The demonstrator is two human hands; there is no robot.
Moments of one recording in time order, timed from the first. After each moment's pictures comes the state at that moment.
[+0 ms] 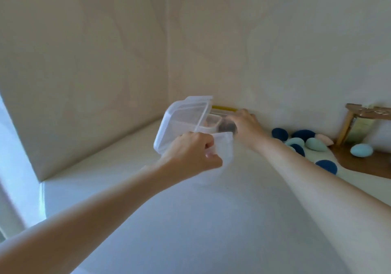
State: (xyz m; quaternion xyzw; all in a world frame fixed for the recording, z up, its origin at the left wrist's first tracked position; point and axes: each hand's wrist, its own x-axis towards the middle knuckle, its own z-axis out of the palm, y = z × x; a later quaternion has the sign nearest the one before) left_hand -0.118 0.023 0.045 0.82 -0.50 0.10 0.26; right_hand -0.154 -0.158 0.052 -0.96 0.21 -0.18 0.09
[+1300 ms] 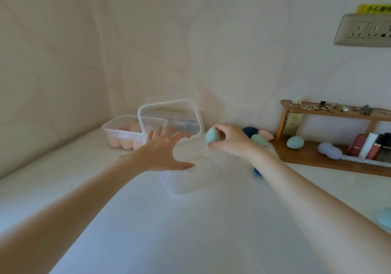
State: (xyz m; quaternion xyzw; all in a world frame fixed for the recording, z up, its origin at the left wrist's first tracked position) left_hand -0.086 -0.083 0.027 0.82 -0.56 0.02 0.11; right_hand -0.220 -0.236 0.040 -0.90 0.26 -0.20 0.28
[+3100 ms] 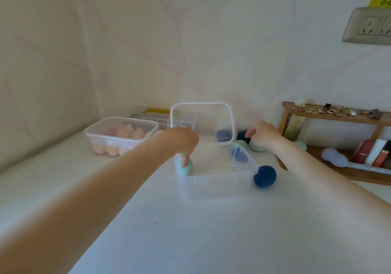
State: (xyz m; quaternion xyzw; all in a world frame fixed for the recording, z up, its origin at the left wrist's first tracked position) left_hand -0.103 -0.170 0.067 0.82 -0.55 -0.02 -0.14; right_hand -0.234 -0.333 0.047 -0.88 0.44 -0.11 0.15
